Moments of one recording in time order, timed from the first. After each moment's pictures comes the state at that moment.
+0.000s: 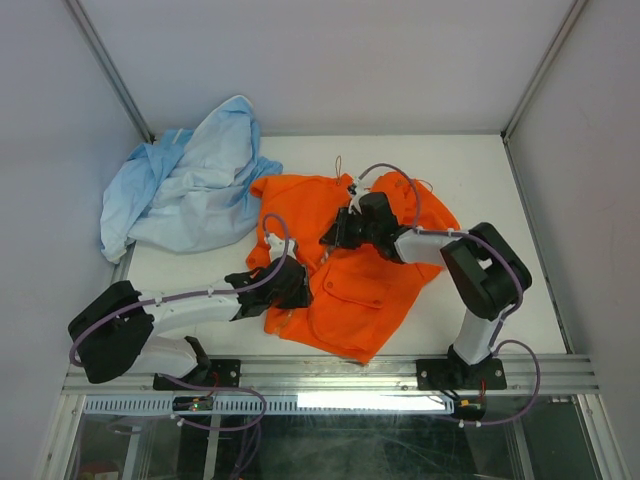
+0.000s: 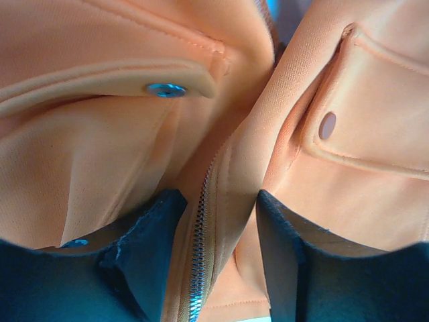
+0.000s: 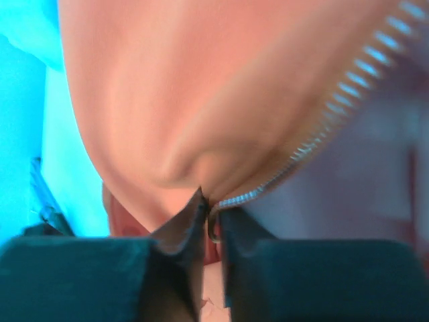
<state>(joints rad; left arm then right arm) -0.95 1.32 0.57 -0.14 -0.21 -0.85 0.61 1.77 0.88 0.30 -0.35 0.67</state>
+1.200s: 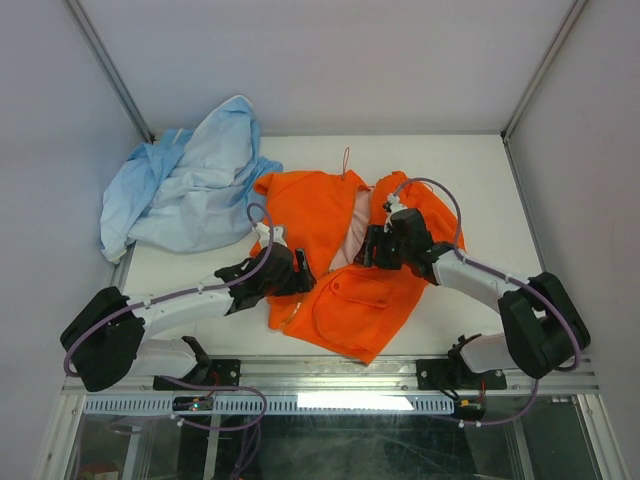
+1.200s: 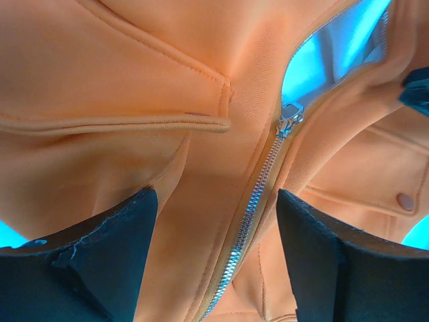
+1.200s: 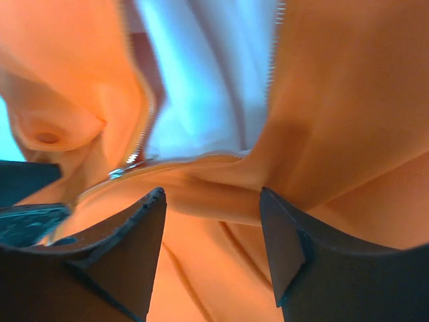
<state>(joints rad) -0.85 1.24 0.58 -0.11 -0.21 -0.87 0.51 1.40 0.67 -0.08 -0.20 0.53</state>
